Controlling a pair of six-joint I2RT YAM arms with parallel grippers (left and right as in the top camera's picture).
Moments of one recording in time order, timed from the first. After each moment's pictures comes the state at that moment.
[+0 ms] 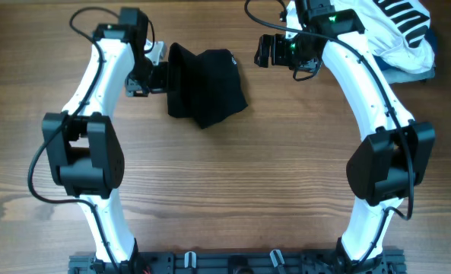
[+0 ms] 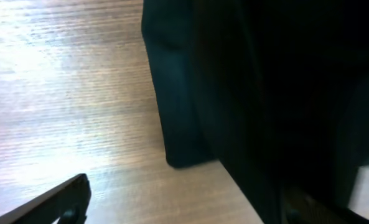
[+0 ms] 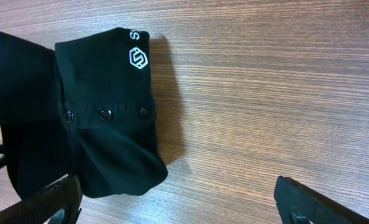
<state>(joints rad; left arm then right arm) -0.09 2.12 1.77 -1.12 0.21 -0.08 0.24 2.06 1.92 -1.03 -0.24 0.26</state>
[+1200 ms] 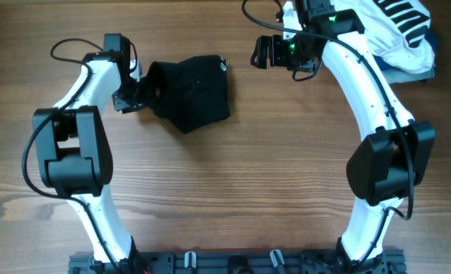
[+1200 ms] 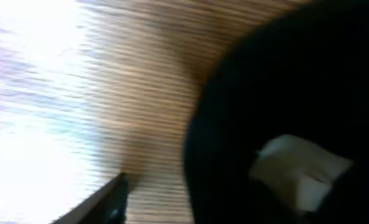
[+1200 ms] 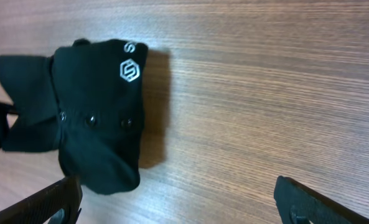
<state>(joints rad) 0.03 2.14 1.52 -0.84 0.12 -0.22 0.24 2.06 1.92 -1.04 -0.31 0.20</state>
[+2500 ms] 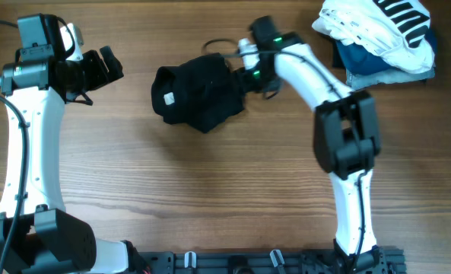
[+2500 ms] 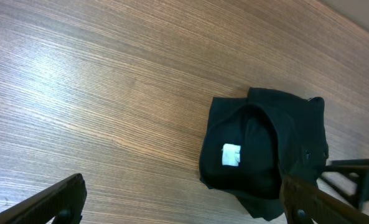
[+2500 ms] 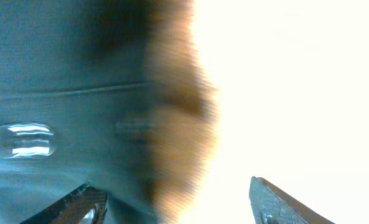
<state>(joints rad) 0.18 1.62 1.52 -0.94 0.18 -0.26 0.32 2.36 1.92 -0.92 -0.30 0.05</state>
